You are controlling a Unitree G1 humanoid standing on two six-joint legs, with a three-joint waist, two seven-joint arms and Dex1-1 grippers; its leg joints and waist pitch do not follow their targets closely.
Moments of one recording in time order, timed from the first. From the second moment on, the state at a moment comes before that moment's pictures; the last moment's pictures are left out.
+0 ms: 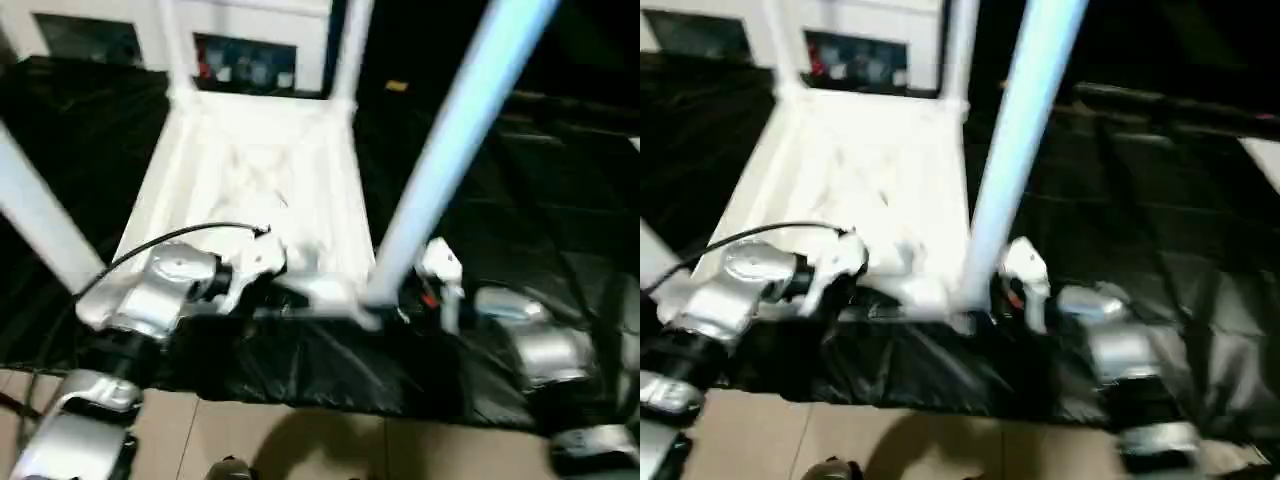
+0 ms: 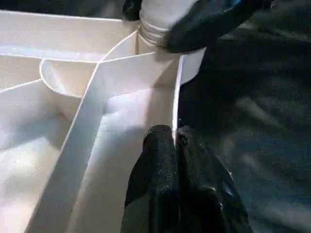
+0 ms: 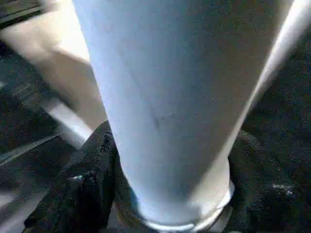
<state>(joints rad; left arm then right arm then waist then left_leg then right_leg) -0.61 0.30 -0.22 0.55 0.09 0.15 -1.12 -0.44 -0.18 0.01 0.55 0.11 0.10 0.76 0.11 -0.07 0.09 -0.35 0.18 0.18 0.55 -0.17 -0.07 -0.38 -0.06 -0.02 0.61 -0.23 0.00</state>
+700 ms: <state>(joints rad) -0.59 0.25 -0.24 0.46 0.14 0.19 -1.04 -0.46 -0.14 0.01 0.55 0.05 0.07 0.59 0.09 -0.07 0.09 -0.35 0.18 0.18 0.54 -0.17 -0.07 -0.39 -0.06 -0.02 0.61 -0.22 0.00</state>
